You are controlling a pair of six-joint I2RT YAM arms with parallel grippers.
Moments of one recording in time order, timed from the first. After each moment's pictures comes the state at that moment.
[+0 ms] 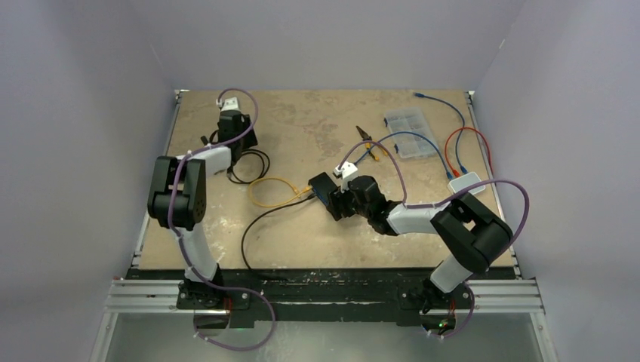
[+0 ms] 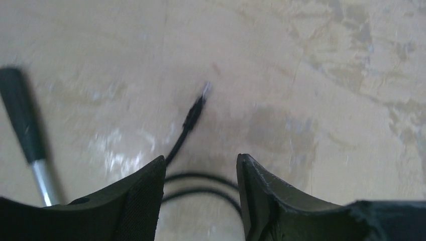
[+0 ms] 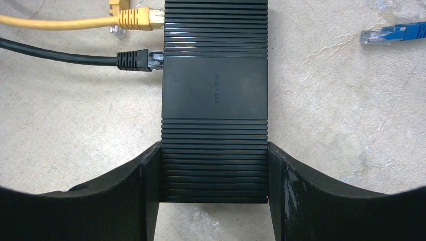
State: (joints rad) left arm -0.11 1.86 1.08 0.19 -0.20 -0.31; right arm 0.73 1.60 0.59 0.44 0.03 0.17
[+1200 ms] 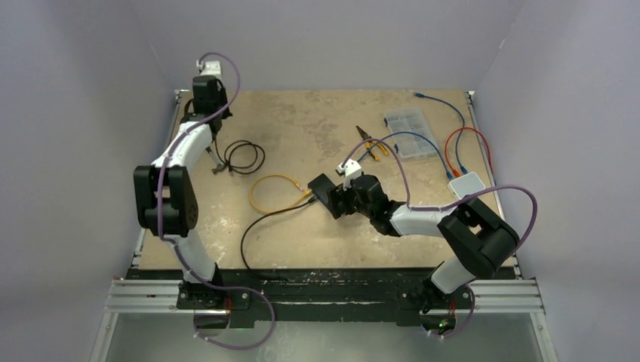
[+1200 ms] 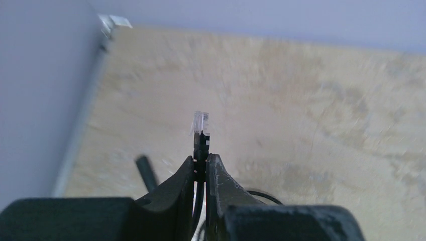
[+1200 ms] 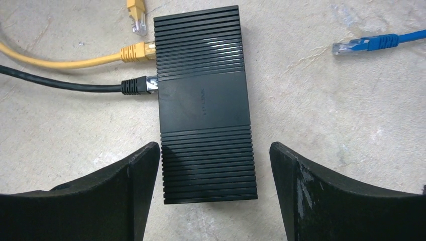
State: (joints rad) left arm -0.01 1.86 1.45 -0.10 -0.17 -0.07; right arm 0.73 1.55 0.58 0.43 0.07 0.18
